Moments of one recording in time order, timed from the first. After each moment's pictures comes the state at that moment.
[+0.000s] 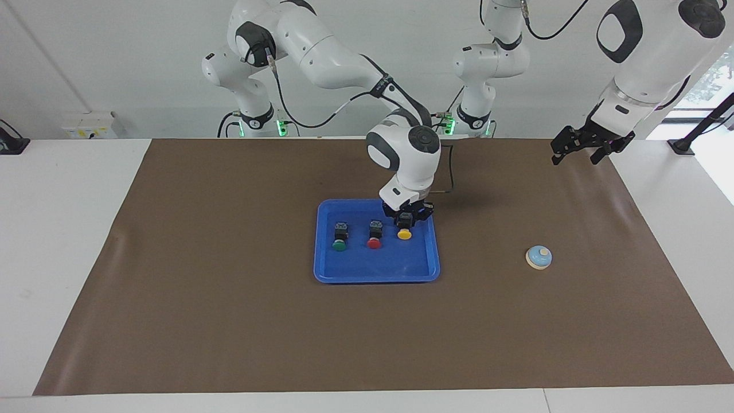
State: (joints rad) left arm 0.01 -0.05 -0.01 -1.72 -0.02 1.60 0.06; right arm 0.71 0.66 0.07 -1.42 -0.05 2.03 0.96
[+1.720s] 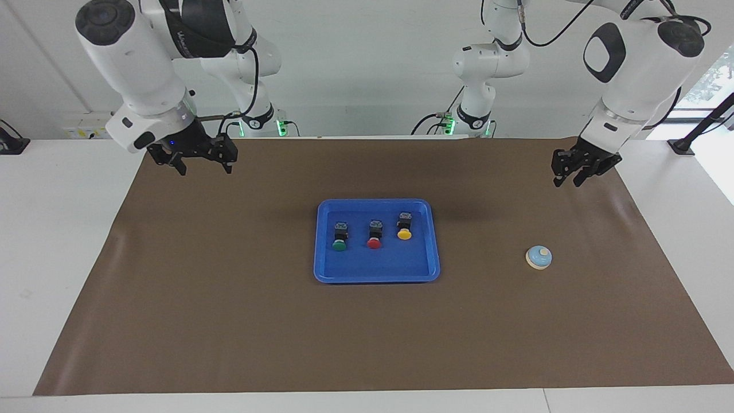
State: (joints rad) left arm 0.00 0.01 -0.02 -1.80 -0.02 1.83 0.06; right arm 0.01 0.10 0.06 -1.44 -0.01 1.41 0.05
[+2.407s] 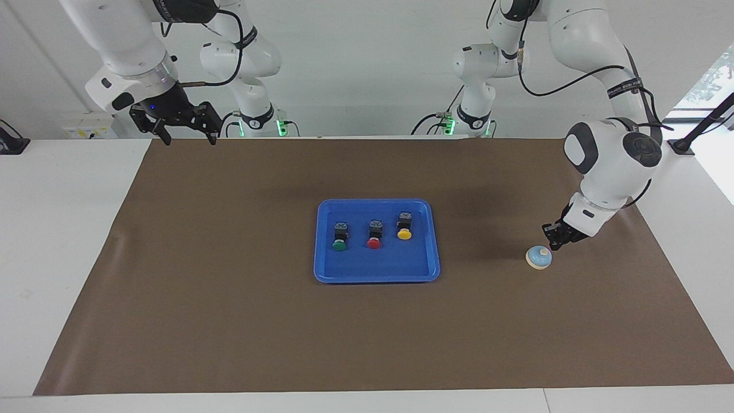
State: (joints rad) left arm 0.01 0.27 -0.01 -1.82 -0.02 2.13 0.06; right arm -0.03 0.00 0.07 -1.53 -0.01 1.39 0.05
